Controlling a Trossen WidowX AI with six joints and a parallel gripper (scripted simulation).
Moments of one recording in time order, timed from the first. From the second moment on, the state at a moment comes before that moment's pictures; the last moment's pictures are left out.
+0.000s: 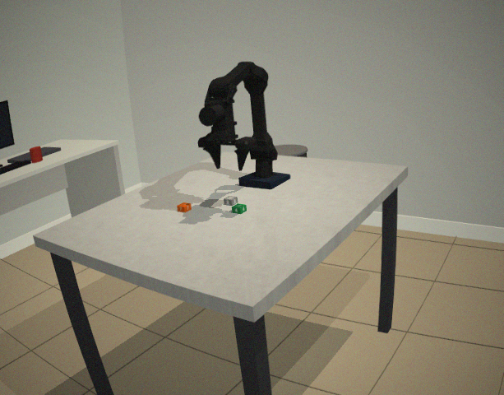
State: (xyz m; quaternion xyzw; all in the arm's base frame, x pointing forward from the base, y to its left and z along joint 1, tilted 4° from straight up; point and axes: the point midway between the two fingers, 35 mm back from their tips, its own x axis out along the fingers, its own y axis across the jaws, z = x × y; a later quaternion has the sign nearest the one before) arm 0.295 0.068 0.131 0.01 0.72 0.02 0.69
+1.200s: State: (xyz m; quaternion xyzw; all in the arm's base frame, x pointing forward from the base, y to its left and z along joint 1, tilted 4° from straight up) arm 0.352 -0.070 0.119 0.01 0.72 0.01 0.69
